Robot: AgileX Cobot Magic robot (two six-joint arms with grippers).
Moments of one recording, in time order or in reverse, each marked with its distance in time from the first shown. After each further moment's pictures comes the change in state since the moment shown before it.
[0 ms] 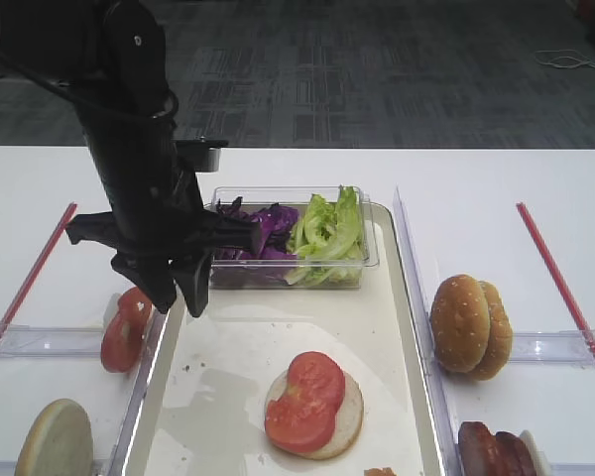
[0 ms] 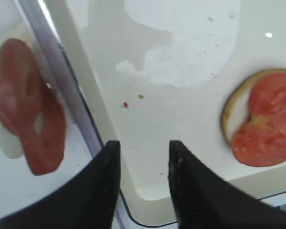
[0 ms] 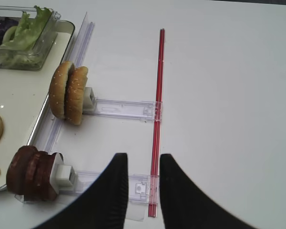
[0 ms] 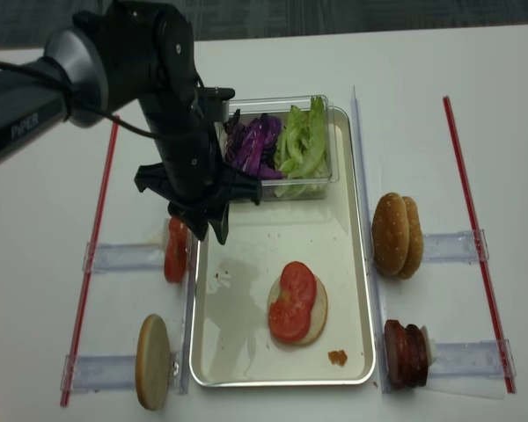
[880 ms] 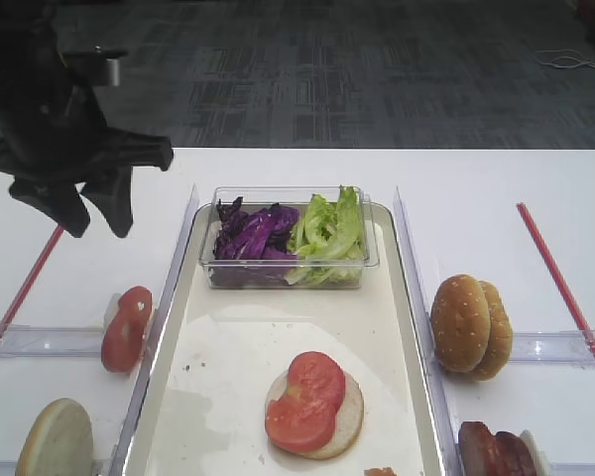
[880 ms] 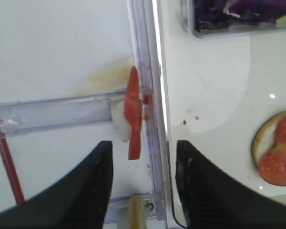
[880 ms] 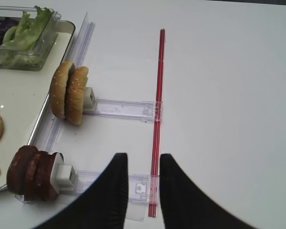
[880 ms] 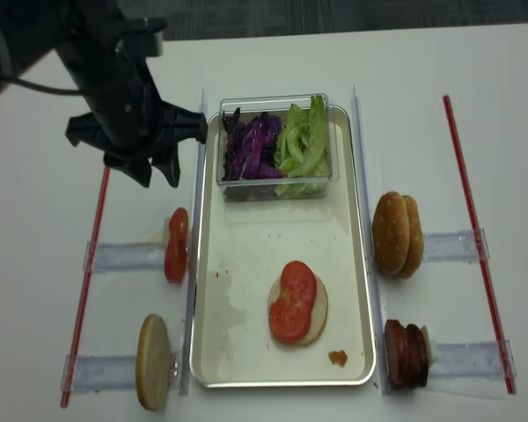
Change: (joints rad) left arm 0.174 -0.174 -0.003 0.074 0.009 -0.006; right arm 0.000 0.000 0.000 0.000 0.000 0.000
